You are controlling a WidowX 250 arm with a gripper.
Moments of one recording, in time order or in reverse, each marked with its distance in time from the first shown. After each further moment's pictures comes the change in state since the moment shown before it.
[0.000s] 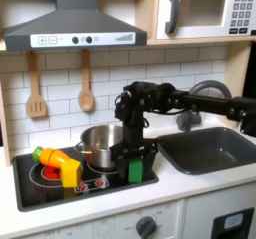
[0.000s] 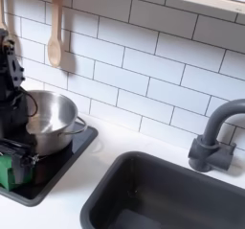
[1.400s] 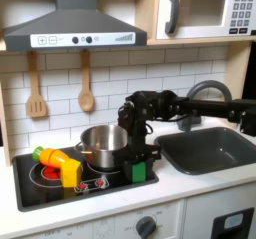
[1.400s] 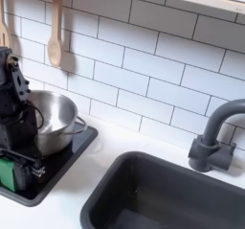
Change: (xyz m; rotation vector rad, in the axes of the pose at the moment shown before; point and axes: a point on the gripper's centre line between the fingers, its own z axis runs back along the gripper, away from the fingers) arm 0.003 -0.012 -0.017 -0.043 -0.043 -0.114
